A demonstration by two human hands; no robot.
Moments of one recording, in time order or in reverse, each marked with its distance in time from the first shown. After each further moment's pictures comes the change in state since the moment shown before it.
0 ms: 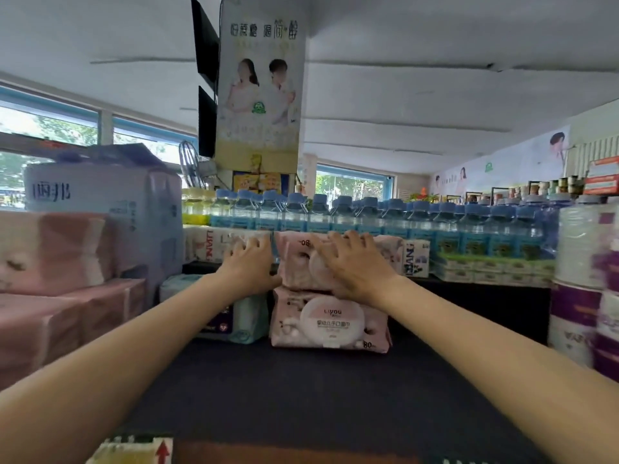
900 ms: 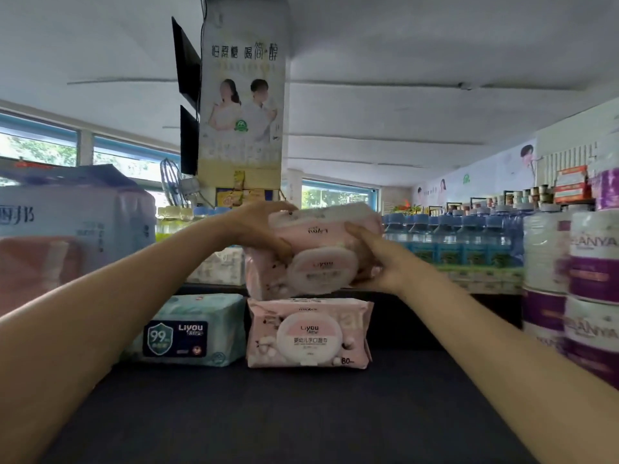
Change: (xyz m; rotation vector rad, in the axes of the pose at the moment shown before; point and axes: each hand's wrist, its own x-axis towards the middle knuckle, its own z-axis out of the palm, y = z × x) left_hand 0.022 0.035 -0.078 -0.448 -0.015 0.313; right_hand -0.032 0.046 -0.041 2.171 0.030 0.894
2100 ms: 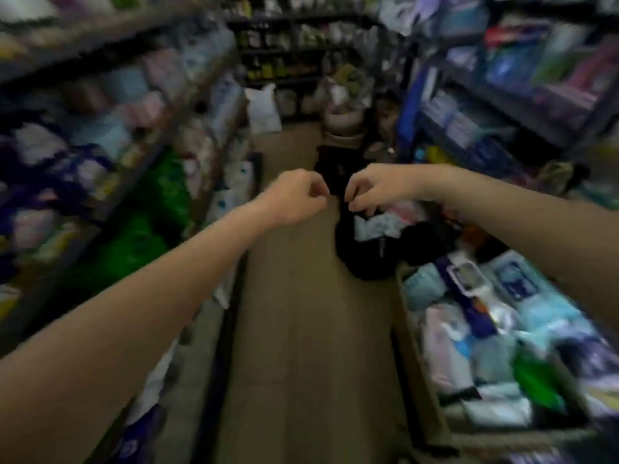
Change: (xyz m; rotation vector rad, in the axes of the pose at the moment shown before) left_hand -0.471 0.414 0.306 -0.429 -0.882 1.281; right_hand -0.708 0.169 -0.189 -1.062 1.005 0.846
